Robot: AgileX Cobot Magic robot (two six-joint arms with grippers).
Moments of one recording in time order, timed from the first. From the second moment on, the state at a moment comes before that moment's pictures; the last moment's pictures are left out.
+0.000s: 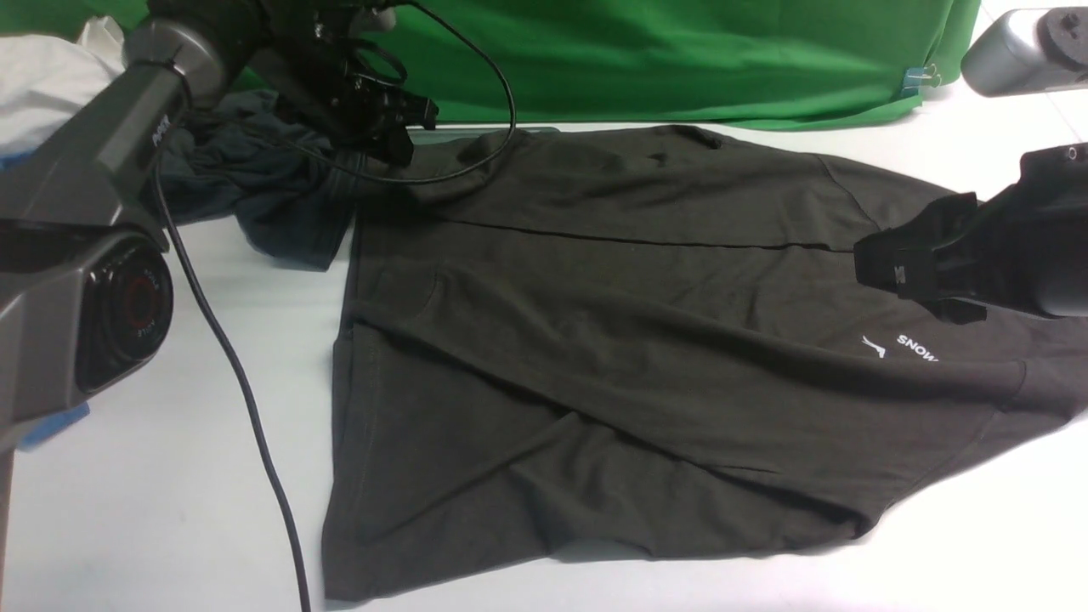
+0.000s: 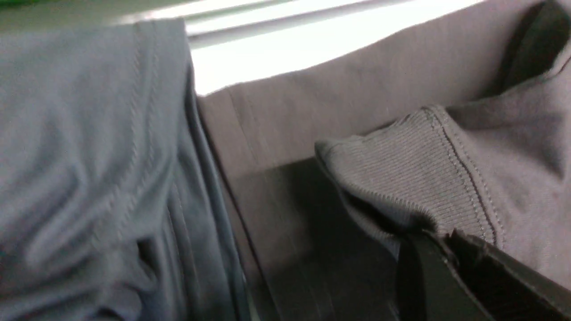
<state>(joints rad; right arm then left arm) 0.36 1.12 -0.93 0.21 0.64 0.02 -0.05 2.50 -2.41 -0.27 1.09 0.26</state>
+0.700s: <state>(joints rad) 0.36 1.12 -0.93 0.21 0.62 0.00 -0.05 2.14 -2.18 -0.18 1.22 0.23</state>
